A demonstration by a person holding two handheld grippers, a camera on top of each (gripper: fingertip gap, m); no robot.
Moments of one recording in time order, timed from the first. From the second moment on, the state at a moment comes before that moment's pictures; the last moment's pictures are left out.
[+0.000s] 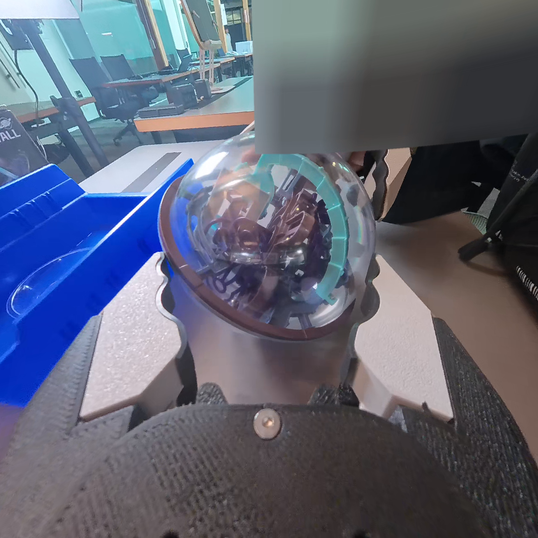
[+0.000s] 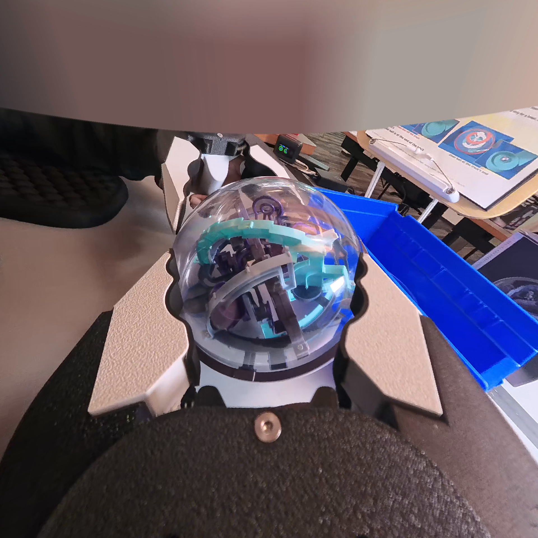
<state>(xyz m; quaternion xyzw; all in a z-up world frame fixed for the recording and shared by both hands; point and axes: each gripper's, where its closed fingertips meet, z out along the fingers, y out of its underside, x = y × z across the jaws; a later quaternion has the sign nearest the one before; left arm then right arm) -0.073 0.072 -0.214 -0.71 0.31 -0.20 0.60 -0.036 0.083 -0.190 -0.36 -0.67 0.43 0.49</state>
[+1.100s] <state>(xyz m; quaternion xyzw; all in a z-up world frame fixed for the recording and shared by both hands) -0.042 0.060 -0.223 -0.72 0.23 -0.35 0.56 0.010 0.081 -0.225 -0.48 -0.71 0.32 0.41</state>
